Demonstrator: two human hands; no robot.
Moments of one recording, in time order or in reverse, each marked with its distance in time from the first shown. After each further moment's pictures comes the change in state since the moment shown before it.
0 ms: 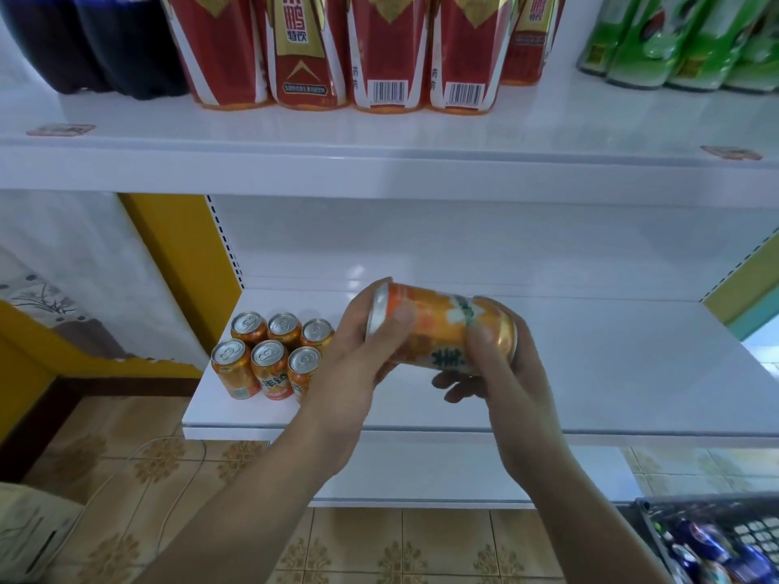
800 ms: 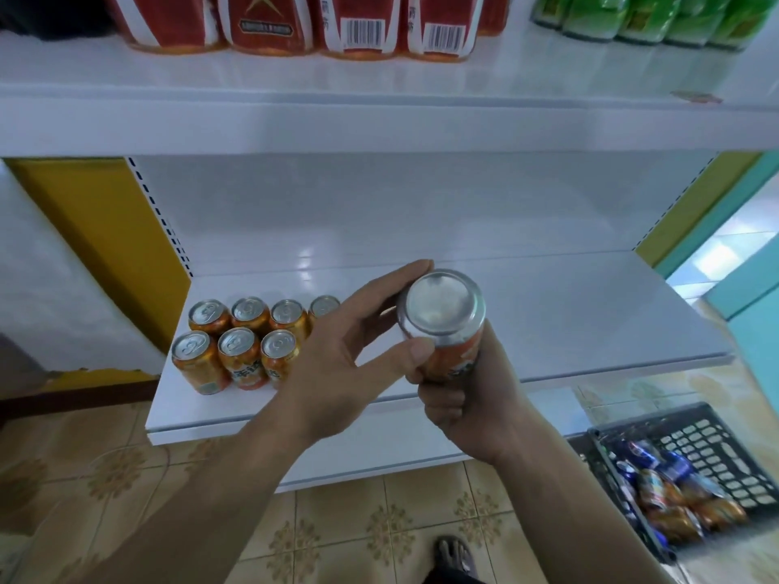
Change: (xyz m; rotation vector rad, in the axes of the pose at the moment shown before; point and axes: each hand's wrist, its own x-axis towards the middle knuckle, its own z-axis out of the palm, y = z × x) left_hand 0.009 -0.020 -0.040 0.216 -0.400 0.284; right_hand 0.000 0.031 0.017 0.526 -0.108 0.663
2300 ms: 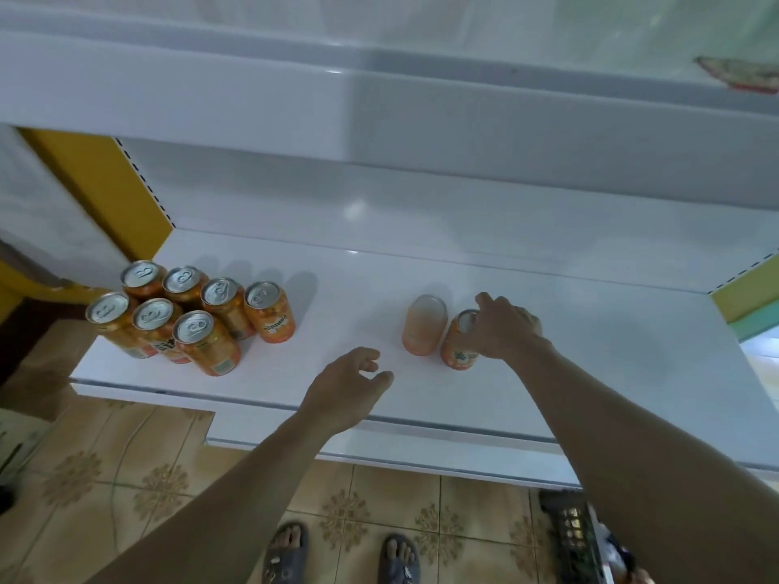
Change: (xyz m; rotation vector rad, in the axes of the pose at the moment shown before) left_hand 0.106 -0.153 0.115 0.555 0.199 -0.968; right_hand 0.176 -0.164 -0.191 -2.064 0.351 -0.037
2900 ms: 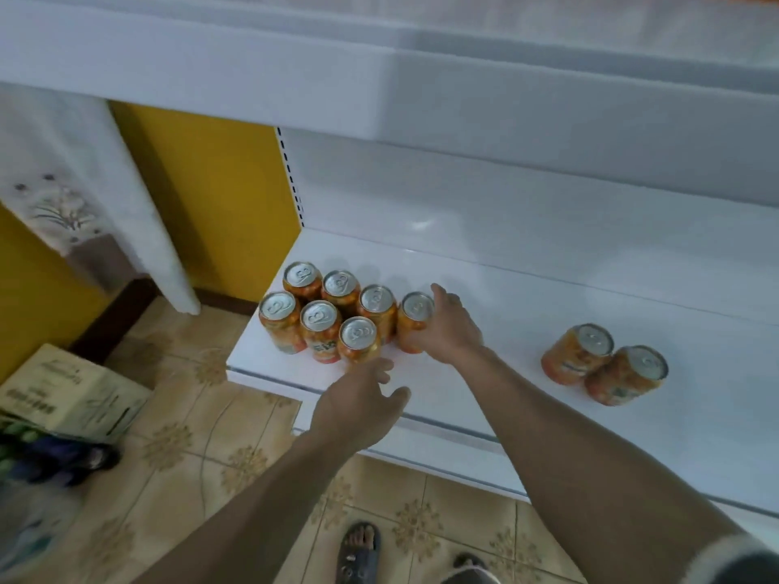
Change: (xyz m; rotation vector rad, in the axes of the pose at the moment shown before) left_hand -0.017 -0.134 -0.138 0.094 0.122 -0.072; right_hand -0.001 -0.277 0.056 0.410 -0.027 -0.193
